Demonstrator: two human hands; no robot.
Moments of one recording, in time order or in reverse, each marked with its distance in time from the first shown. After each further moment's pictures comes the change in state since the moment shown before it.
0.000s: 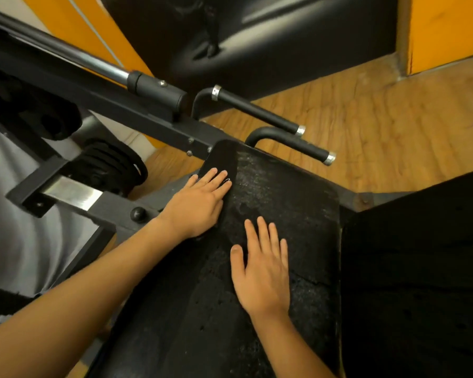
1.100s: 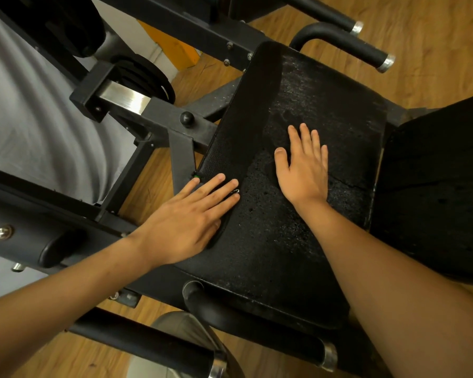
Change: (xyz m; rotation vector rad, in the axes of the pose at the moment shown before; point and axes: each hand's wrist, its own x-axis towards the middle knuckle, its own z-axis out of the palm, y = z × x) left_hand -0.234 0.010 0.023 0.031 -0.124 0.216; right_hand 0.001 -0.001 0.000 0.003 0.026 -0.002
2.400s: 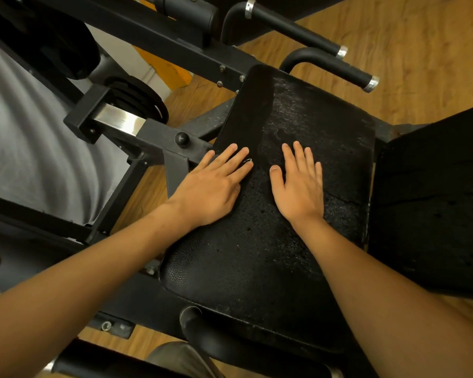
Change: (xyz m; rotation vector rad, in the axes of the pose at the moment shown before) left_hand 0.096 -0.023 -0.019 -0.006 0.092 -0.109; right_hand 0.000 0.000 0.001 -0.004 0.005 -0.002
